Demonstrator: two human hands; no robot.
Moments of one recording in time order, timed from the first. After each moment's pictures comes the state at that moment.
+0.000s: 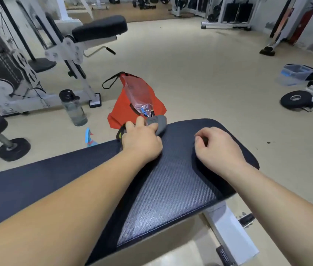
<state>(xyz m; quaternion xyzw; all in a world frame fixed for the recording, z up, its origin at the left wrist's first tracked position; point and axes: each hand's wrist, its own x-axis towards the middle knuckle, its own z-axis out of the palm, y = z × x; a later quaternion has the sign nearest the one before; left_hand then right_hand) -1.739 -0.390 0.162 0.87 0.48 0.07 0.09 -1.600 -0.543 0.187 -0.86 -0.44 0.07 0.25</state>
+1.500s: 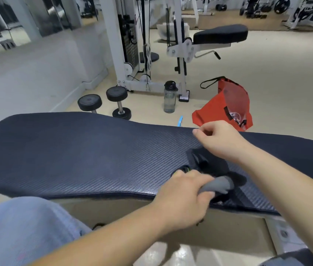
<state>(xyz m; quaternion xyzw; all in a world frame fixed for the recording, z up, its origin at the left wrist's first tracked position) -1.995 -0.552 0.195 0.83 0.46 0.15 0.29 -1.830 -0.463 0.233 -0.64 -0.69 0.22 0.26</state>
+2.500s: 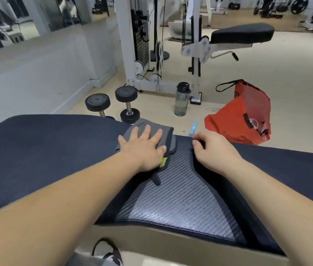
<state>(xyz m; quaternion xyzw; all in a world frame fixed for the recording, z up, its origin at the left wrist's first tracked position) -2.098 -0.369 0.185 0.75 0.64 -0.11 0.13 -1.887 -0.393 0.188 -0.68 -0.69 0.17 0.17</state>
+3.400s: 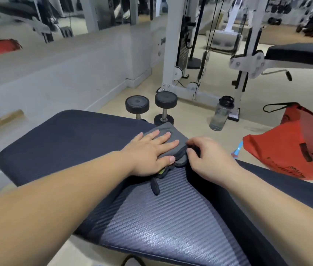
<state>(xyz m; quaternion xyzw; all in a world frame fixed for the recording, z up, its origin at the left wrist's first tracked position) -2.280 -0.331 0.173 0.82 0.56 -0.04 0.13 -2.070 -0.331 0.188 -0.58 -0.78 0.19 0.16</state>
